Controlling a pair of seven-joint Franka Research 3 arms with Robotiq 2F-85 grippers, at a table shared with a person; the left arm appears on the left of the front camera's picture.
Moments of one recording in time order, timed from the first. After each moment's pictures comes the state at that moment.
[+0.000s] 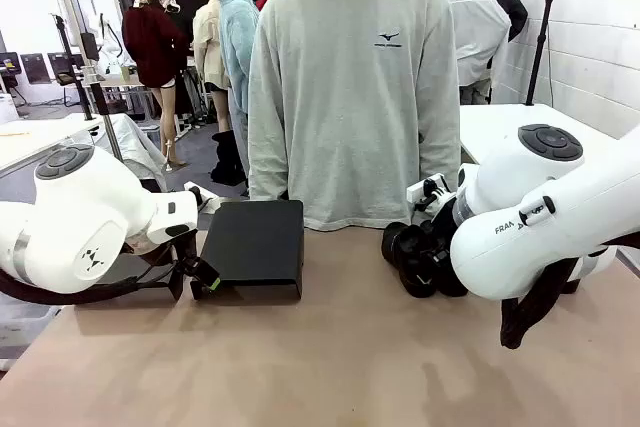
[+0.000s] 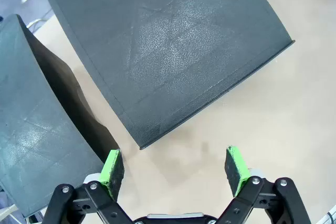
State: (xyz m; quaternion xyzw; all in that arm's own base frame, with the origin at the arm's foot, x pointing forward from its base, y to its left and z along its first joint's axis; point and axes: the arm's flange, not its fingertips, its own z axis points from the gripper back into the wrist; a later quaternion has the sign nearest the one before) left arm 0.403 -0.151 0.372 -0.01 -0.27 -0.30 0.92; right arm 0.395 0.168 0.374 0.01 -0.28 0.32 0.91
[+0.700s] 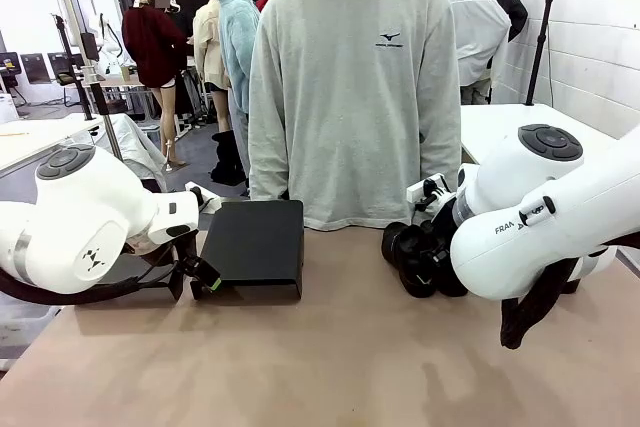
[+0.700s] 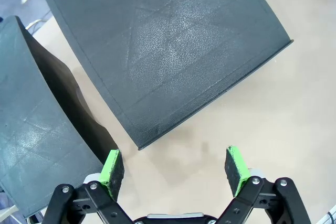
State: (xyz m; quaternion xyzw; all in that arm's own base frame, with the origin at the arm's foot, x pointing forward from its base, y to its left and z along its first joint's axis) left arm 0.403 -0.153 0.371 -0.01 -0.27 -0.30 0.92; right arm 0.395 0.168 0.374 0.01 -0.28 0.32 0.91
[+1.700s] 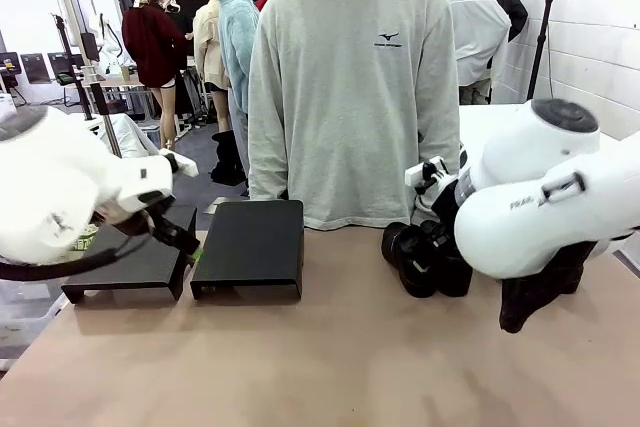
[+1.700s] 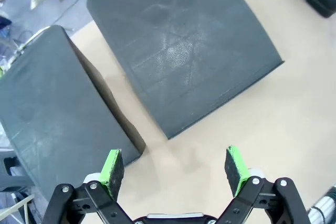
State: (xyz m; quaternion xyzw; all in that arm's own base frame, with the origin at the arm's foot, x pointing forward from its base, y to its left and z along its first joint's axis) left arm 0.394 -0.119 0.441 -0.02 -0.30 -0.28 0.91; right arm 0.377 0.172 0.420 0.04 -0.29 0.34 0.90
